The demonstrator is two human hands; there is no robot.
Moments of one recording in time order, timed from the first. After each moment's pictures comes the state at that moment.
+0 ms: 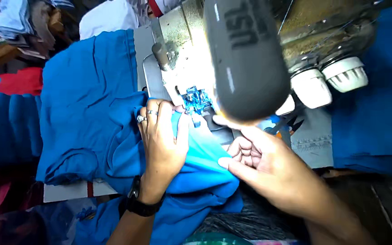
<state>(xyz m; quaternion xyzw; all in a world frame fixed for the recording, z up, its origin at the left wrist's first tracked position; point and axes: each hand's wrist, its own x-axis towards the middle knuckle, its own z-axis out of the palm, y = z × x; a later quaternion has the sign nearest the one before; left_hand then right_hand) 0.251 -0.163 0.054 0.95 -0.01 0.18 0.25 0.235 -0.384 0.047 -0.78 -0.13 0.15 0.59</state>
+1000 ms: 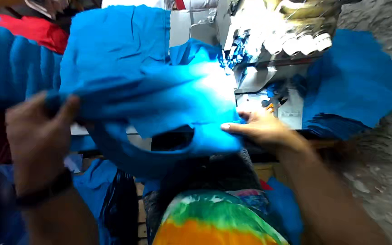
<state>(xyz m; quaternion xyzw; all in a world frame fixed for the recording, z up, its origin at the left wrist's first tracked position) 0.049 0.047 0.131 0.89 0.18 0.20 0.35 0.178 -0.346 0.071 -0.75 -0.12 0.30 0.57</state>
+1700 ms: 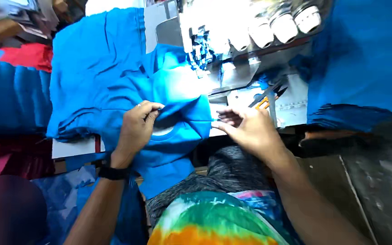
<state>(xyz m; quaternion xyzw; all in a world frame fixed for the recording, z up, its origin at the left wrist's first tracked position) 0.156 -0.084 0.058 0.95 -0.11 0.11 0.28 0.192 -0.378 0.022 -0.88 -0.16 0.05 0.45</state>
